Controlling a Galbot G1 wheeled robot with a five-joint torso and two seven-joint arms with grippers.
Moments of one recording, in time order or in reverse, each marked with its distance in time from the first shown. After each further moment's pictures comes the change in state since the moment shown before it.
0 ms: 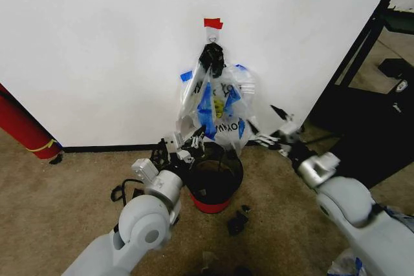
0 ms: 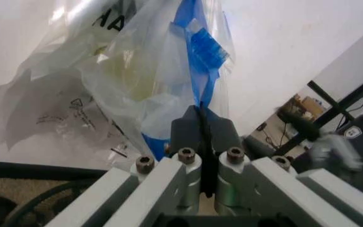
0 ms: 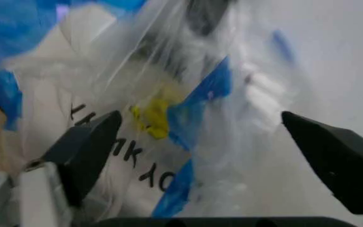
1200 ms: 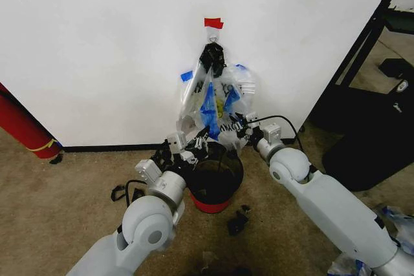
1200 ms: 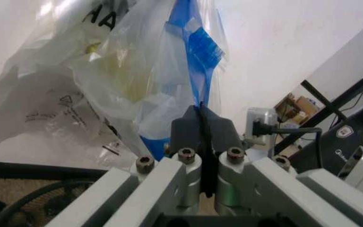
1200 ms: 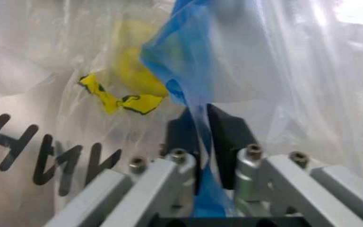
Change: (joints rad) left arm -0.008 -0.001 0.009 0.004 -0.008 -0.002 0.009; right arm 0.276 0.183 -0.207 -0.251 0.261 -0.182 0.191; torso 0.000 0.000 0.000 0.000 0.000
